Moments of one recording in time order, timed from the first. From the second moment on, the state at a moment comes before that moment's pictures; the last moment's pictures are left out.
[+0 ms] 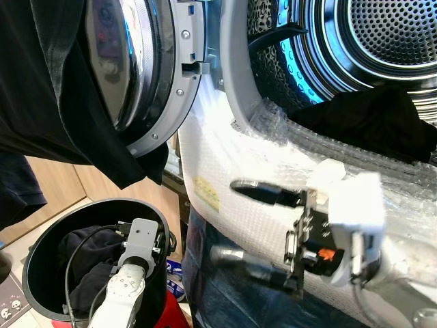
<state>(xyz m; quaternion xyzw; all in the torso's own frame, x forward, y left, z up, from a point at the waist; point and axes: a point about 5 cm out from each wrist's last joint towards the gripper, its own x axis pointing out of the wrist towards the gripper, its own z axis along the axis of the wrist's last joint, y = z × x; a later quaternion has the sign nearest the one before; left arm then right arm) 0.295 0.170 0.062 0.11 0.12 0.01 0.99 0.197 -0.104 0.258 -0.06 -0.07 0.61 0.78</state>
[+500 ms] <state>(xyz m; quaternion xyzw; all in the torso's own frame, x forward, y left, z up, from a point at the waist) 0.295 0.181 0.064 0.11 0.11 0.03 0.99 0.155 -0.162 0.045 0.01 0.28 0.59 0.76</state>
